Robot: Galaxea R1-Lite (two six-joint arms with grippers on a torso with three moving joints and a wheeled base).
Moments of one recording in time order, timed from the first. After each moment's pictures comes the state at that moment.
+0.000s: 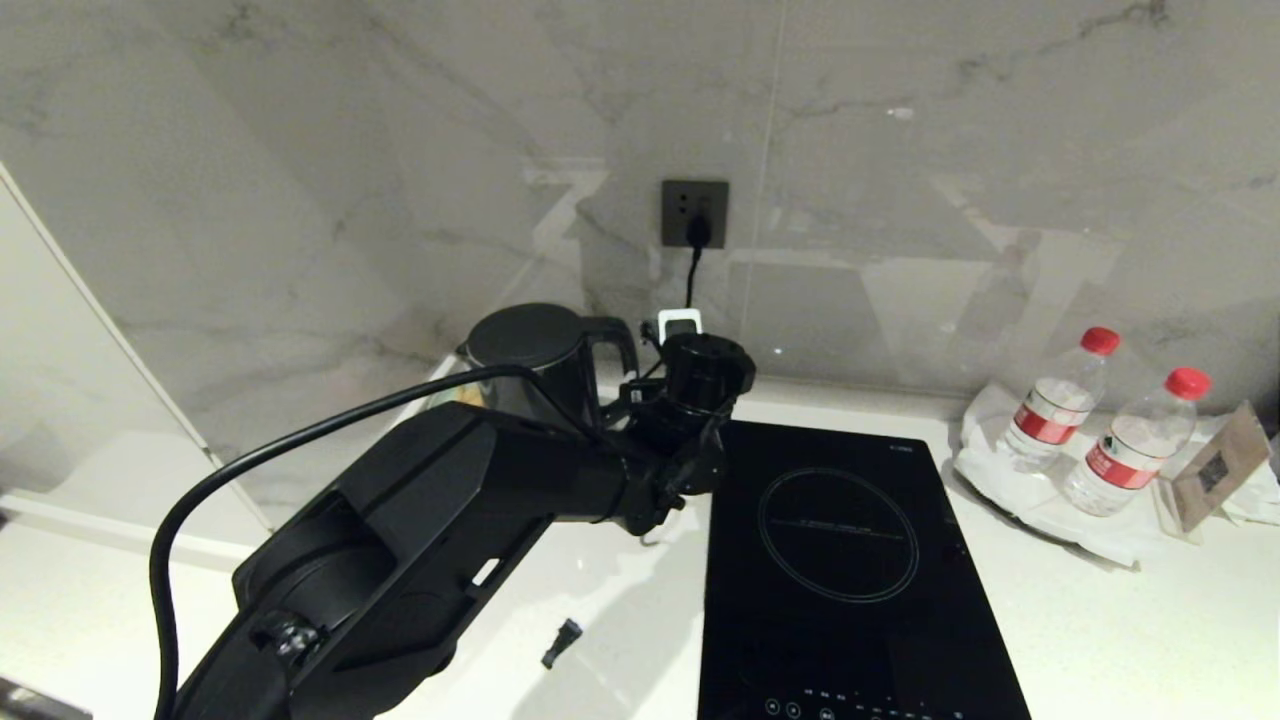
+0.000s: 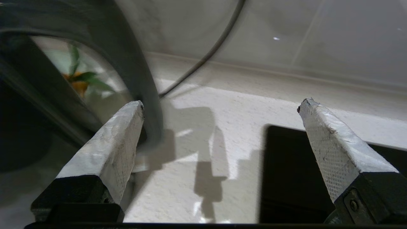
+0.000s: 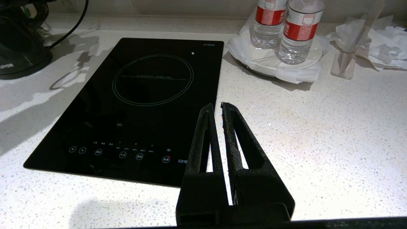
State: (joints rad) left arm -0.75 2.52 -1.86 -0.49 0.73 -0.17; right arm 0.00 0.00 0.00 0.01 0.00 0.00
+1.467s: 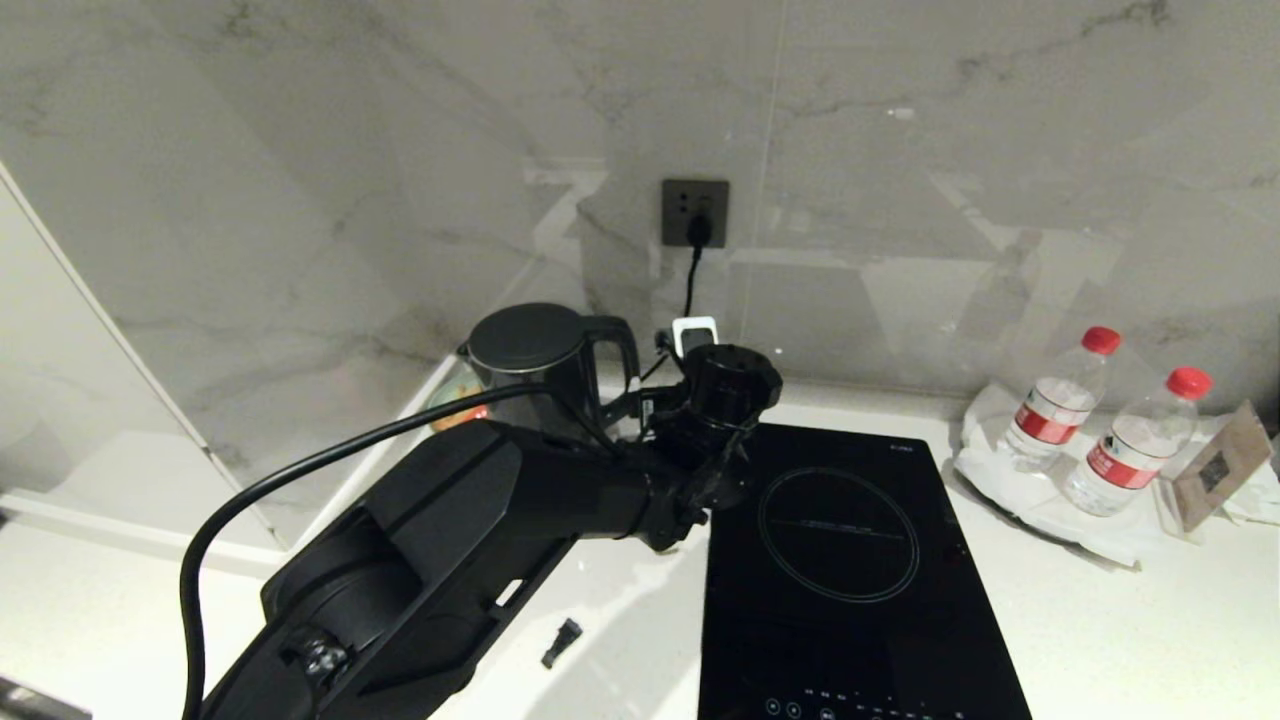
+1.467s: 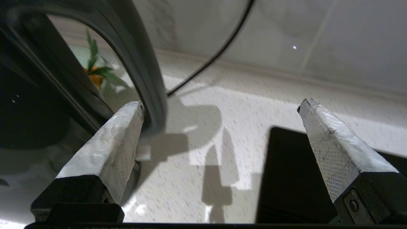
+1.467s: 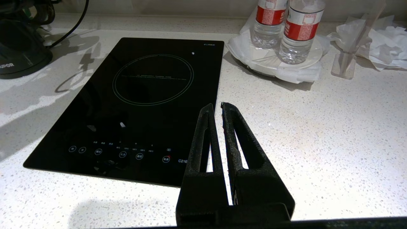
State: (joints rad) left arm -0.79 2.54 -1.90 -0.49 0.86 -0.17; right arm 0.00 0.00 0.00 0.01 0.00 0.00
